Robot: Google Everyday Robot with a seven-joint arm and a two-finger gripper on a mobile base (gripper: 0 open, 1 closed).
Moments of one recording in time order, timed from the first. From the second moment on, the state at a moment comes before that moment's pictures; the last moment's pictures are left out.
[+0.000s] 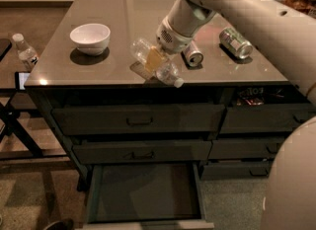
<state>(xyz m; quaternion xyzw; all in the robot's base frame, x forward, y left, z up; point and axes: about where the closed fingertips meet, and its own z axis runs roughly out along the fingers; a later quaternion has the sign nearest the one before) 0.647 -0.010 0.857 -0.39 0.89 0.17 0.18</state>
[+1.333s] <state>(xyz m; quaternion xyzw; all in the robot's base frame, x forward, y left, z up) 0.544 -0.013 0.847 -0.36 0.90 0.19 0.15</state>
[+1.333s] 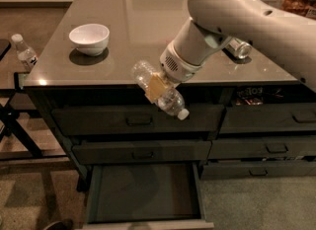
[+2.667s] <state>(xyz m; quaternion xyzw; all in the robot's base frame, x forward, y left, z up) 0.445 -0.013 0.804 -0.31 0.91 0.25 0.11</state>
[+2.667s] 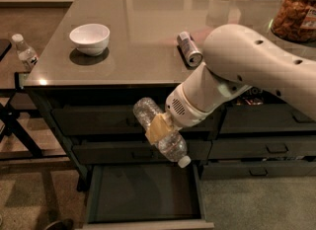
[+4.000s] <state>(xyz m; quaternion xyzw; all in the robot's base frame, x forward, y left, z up) 0.415 0.004 0.687 -0.24 0.92 0.31 0.04</state>
